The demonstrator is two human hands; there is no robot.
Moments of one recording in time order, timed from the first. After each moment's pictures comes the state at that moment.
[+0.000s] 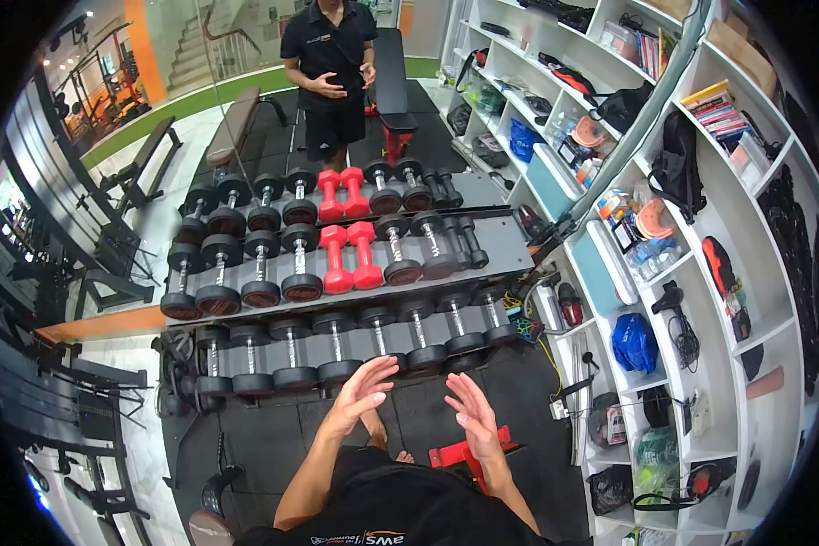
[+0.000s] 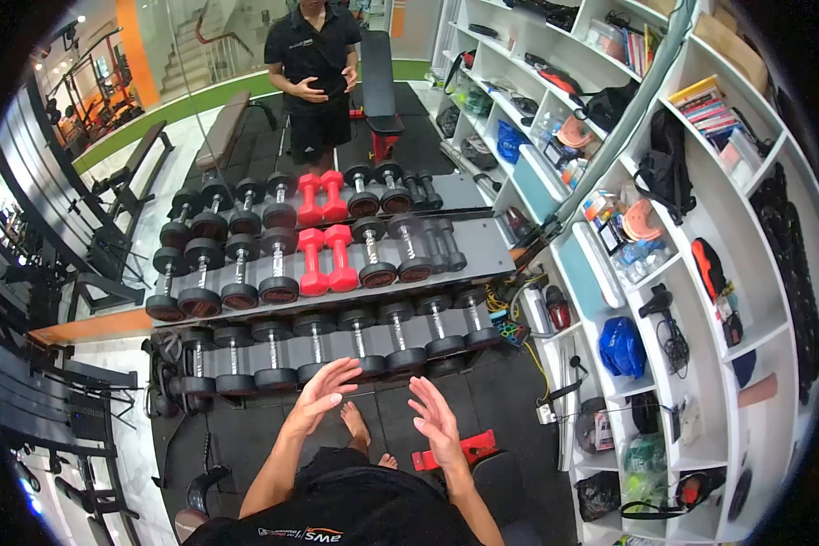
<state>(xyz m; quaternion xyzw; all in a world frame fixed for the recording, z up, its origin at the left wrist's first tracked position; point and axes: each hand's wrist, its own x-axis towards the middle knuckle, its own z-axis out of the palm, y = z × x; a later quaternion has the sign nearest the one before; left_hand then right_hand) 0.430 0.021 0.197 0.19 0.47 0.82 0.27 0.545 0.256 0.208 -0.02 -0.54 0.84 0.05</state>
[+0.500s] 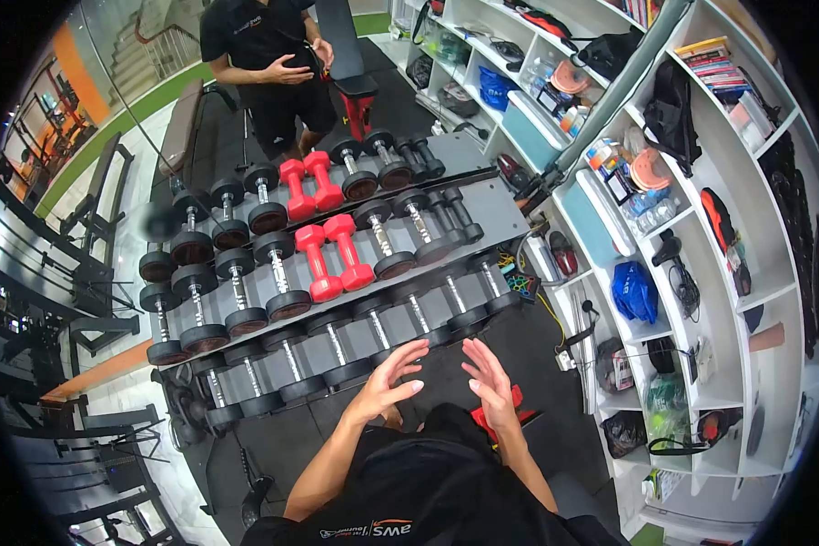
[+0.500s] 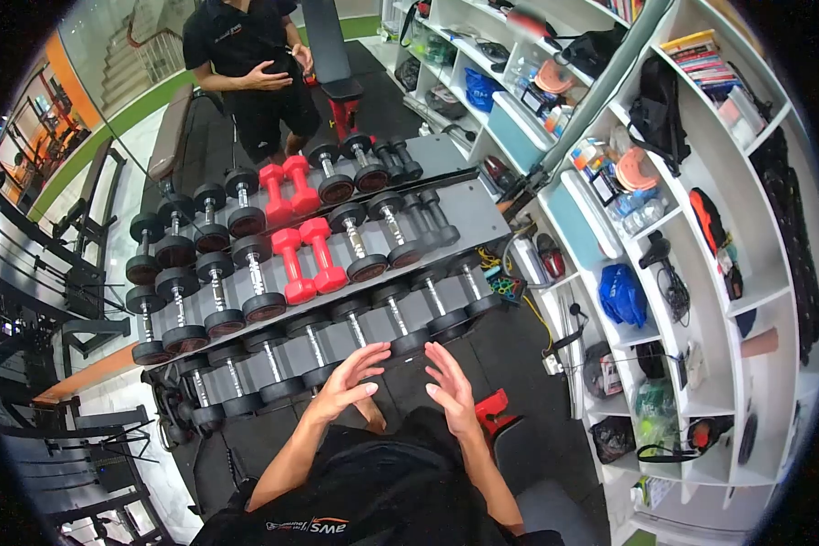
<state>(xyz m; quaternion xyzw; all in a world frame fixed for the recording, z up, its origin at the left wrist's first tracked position) 0.325 0.053 0.190 0.26 0.48 0.74 0.38 0.454 0.256 0.211 -0.11 -0.59 0.79 0.10</state>
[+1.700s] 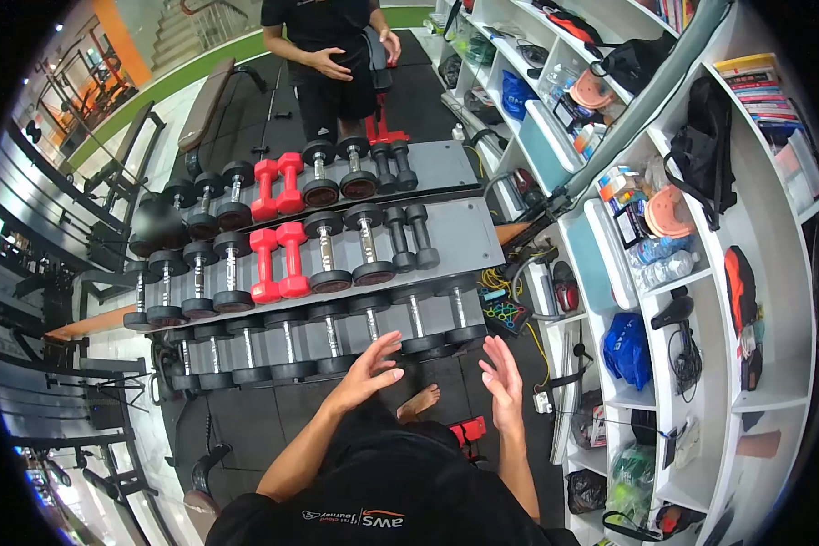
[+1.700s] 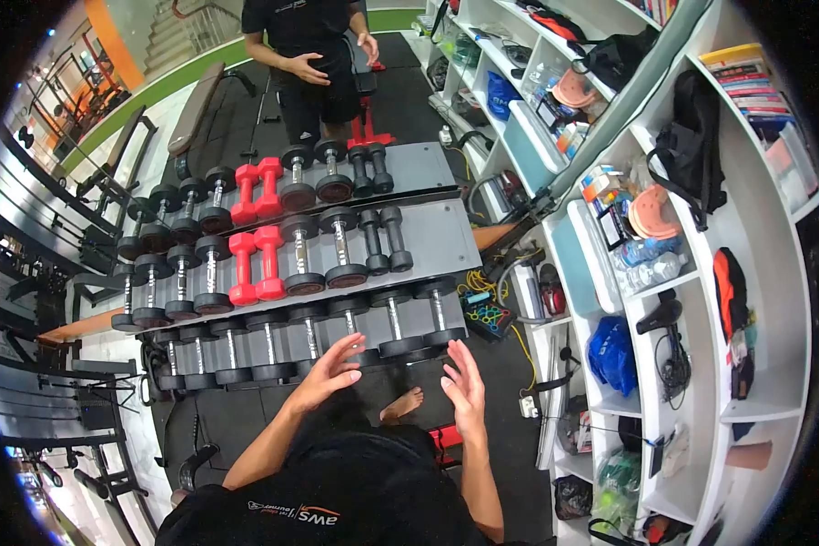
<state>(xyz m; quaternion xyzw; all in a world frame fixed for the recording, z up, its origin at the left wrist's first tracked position) 0.324 0.272 0.181 0.15 0.60 0.71 0.34 0.437 0.539 0.191 -0.13 -0.61 0.77 0.10</state>
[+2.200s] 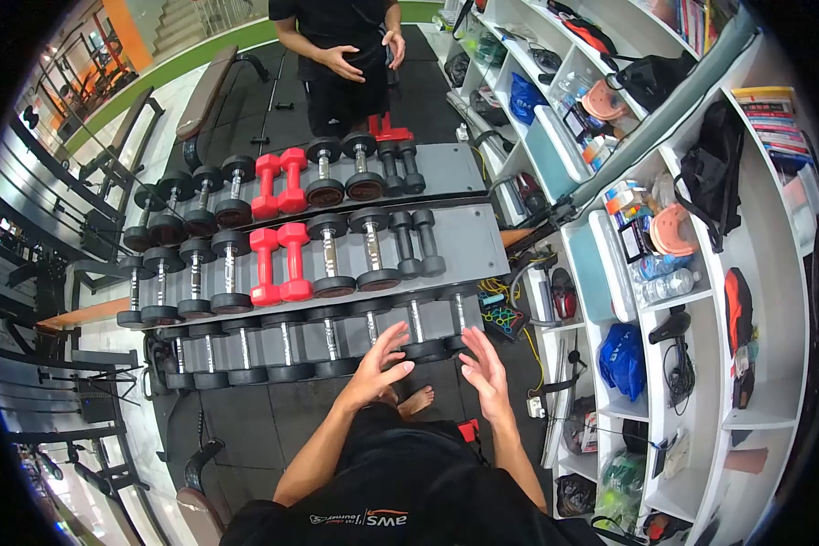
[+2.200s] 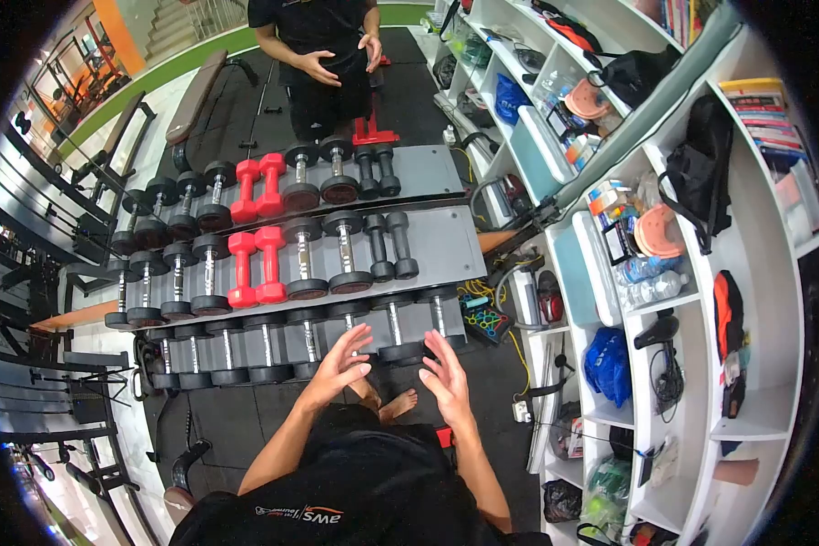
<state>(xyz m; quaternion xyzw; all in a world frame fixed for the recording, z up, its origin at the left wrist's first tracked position) 0.293 0.285 0.168 0.14 0.59 0.74 0.29 0.376 0.515 0.197 -0.09 -0.63 0.77 0.02</state>
